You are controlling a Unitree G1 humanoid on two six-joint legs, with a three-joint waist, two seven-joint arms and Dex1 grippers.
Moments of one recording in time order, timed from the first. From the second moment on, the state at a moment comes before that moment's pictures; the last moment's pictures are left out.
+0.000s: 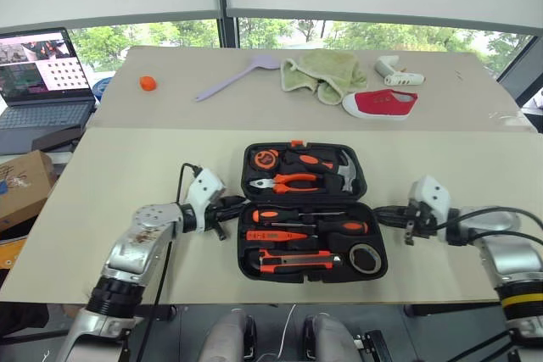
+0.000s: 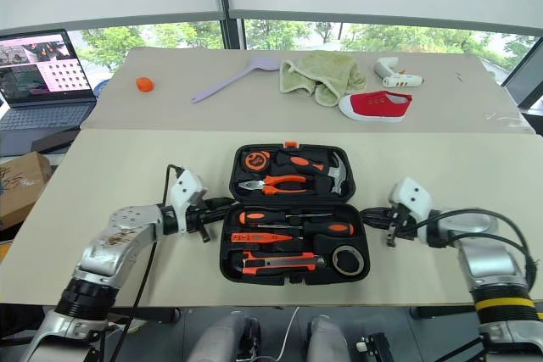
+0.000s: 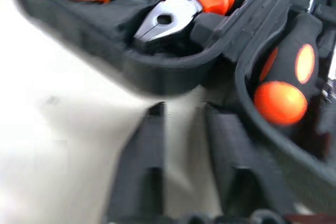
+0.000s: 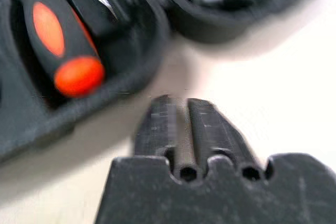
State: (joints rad) left arm -0.30 0.58 -0.04 -0.05 -0.33 0.52 -0.90; right arm -0.27 -0.84 -0.08 0.21 0.29 0.23 1.16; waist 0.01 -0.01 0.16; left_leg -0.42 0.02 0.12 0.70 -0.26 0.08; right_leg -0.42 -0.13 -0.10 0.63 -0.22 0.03
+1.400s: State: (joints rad) left arm -0.77 0.39 0.13 0.33 -0.51 1.14 -0.64; right arm -0.95 -0.68 0.11 0.68 0.30 1.02 0.96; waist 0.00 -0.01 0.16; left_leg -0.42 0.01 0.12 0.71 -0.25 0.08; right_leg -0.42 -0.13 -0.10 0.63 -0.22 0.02
